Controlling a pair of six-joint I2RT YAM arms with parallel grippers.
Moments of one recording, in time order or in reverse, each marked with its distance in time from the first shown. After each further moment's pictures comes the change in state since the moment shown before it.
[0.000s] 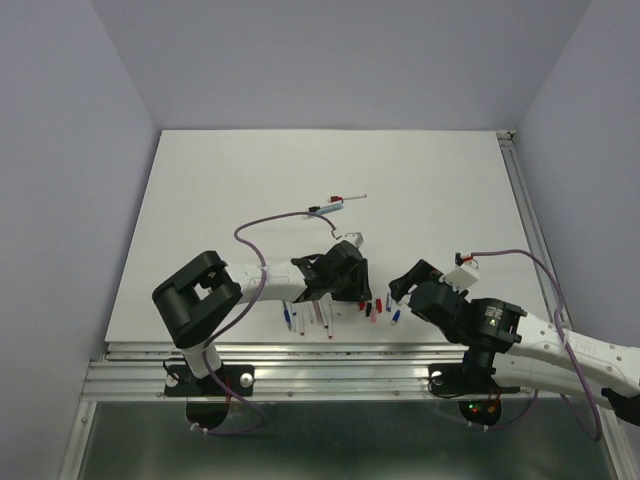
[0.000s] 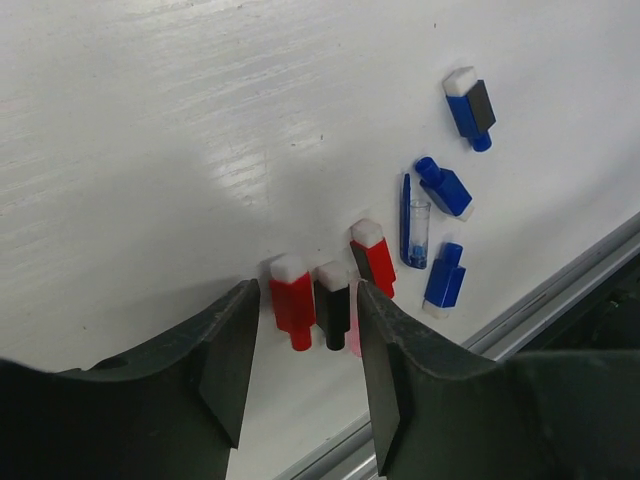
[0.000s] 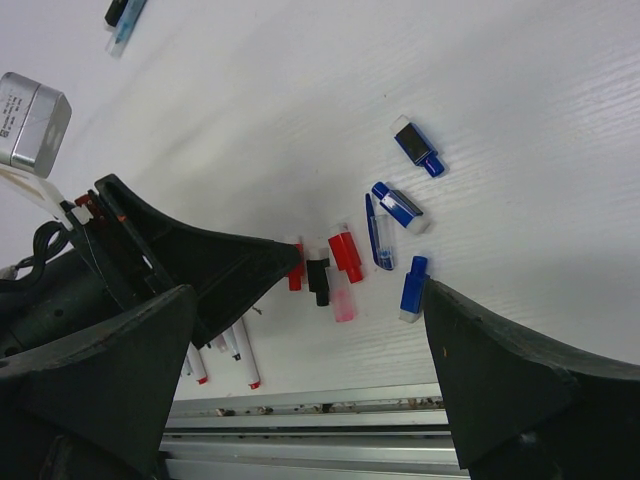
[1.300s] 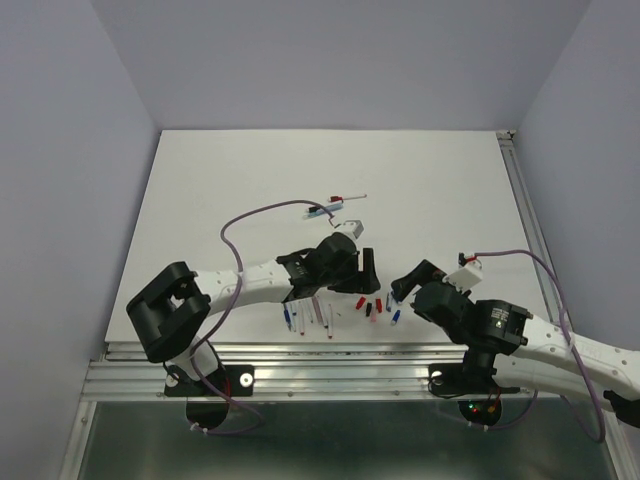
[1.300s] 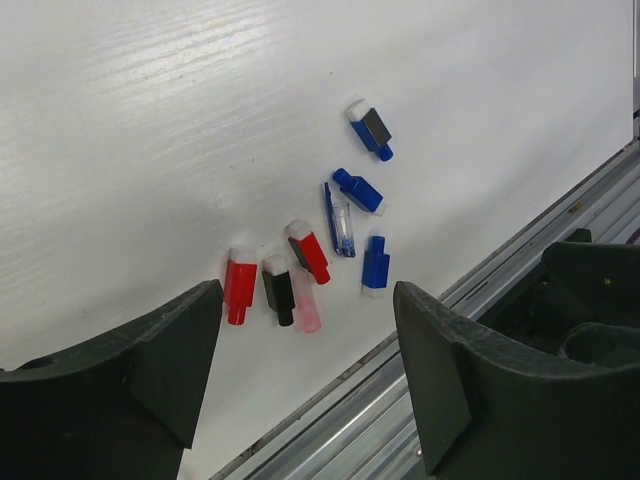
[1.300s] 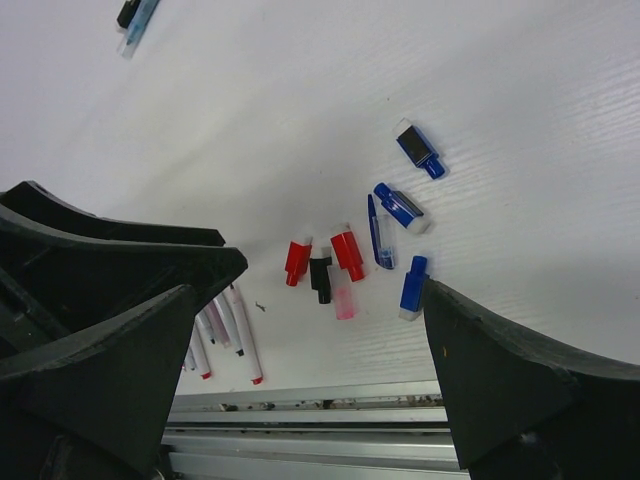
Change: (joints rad) left arm 0.000 -0.148 0.007 -0.024 -0.013 0.056; right arm 0.000 -0.041 0.000 -0.014 0.000 -0.015
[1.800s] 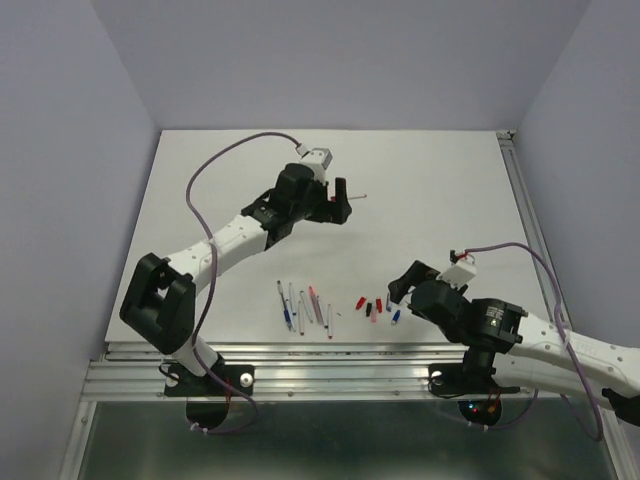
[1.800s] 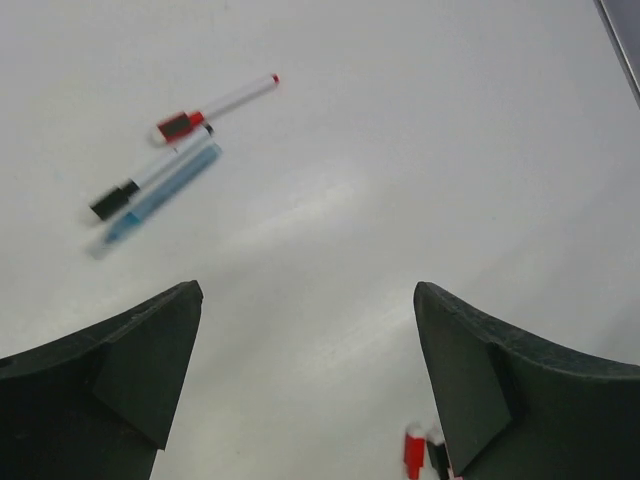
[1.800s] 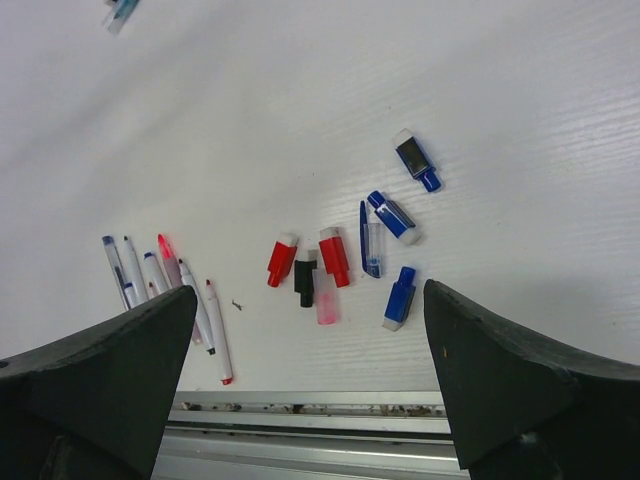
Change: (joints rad) left arm 0.334 -0.014 0.217 -0.048 0.044 0.392; right arm 0.000 0.033 0.000 0.038 -0.001 -0.125
